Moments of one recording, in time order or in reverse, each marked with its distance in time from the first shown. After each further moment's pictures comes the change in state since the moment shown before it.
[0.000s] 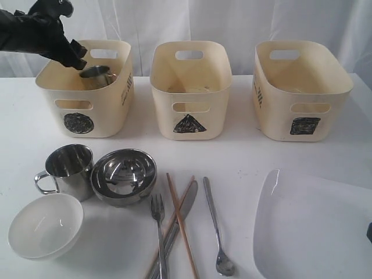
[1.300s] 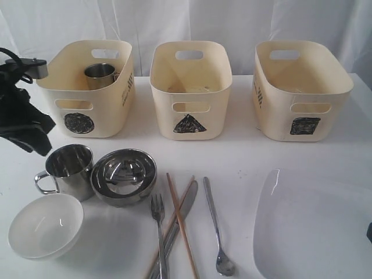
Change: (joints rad) left arm 0.002 -0.325 0.338 0.558 0.887 -0.935; right arm 0.000 0.000 0.000 0.000 0.000 0.002
